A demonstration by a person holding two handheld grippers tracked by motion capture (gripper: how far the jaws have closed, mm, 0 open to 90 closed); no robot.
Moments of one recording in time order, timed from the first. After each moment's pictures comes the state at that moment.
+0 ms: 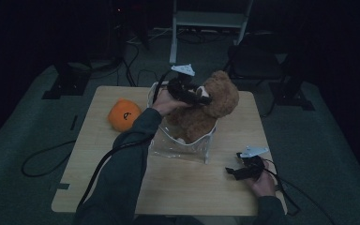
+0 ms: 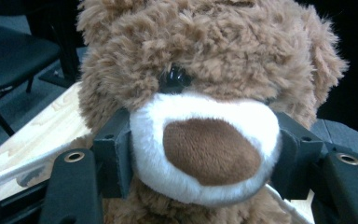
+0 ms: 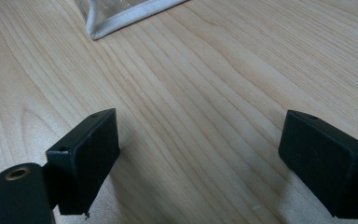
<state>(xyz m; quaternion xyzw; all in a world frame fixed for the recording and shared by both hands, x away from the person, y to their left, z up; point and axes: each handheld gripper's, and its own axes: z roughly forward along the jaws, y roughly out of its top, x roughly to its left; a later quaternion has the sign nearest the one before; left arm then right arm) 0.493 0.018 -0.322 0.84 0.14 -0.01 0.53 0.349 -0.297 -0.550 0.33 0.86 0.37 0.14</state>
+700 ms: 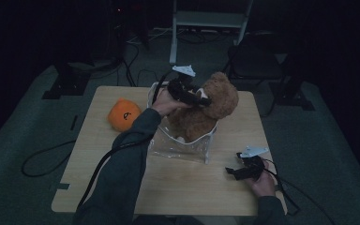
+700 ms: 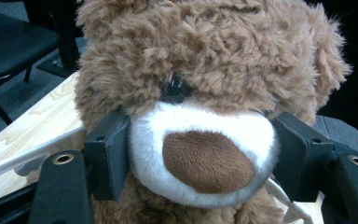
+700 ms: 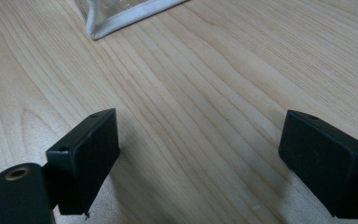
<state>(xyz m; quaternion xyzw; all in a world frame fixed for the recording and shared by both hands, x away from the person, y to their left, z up) 0.493 0.018 -0.324 0.84 0.15 -0.01 0.52 0.349 -0.297 -0.550 0.33 0.86 0.37 0.14</state>
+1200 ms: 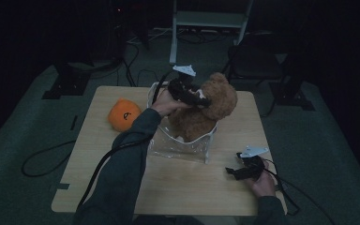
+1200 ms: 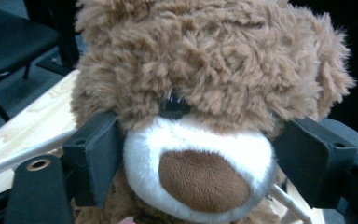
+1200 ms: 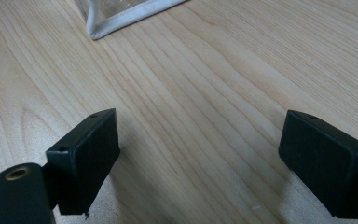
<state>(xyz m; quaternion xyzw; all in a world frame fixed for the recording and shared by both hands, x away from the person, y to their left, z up) 0.494 0.017 -0.324 0.84 0.16 -0.01 0.51 0.349 -0.297 -0.550 0.33 0.86 0.37 0.14</state>
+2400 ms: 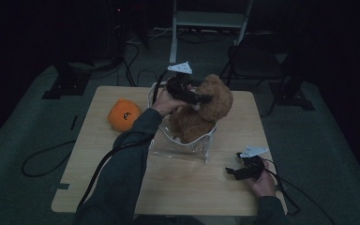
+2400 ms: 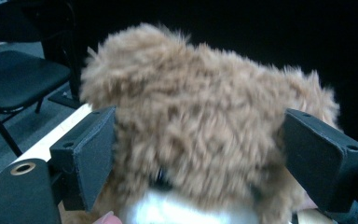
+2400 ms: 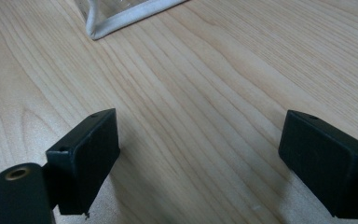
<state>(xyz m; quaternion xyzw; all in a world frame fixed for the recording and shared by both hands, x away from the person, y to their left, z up) 0.491 0.022 -0.319 0.81 0.15 0.02 0.57 0.349 -0.297 -0.550 0.33 0.86 0.37 0.14</state>
